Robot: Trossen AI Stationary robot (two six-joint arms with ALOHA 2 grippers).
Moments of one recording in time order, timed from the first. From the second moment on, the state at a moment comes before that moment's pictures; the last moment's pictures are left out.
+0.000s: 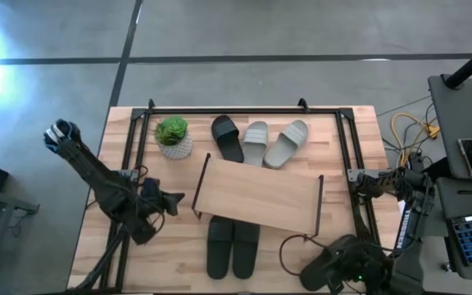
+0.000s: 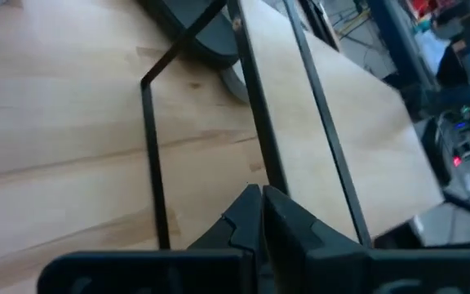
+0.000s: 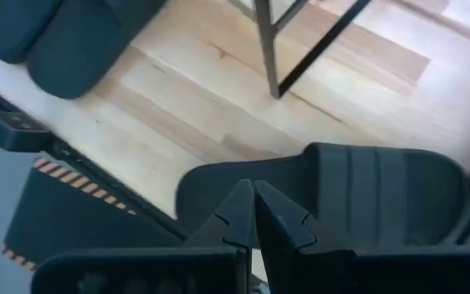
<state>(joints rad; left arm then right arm) -0.80 1.09 0.73 -0.74 -0.98 -2.02 1.17 1.82 1.71 -1.54 0.40 2.23</state>
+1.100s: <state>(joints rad) -0.73 1.28 0.78 -0.30 -0.78 -1.64 1.19 1.82 1.67 -1.57 0.23 2.19</state>
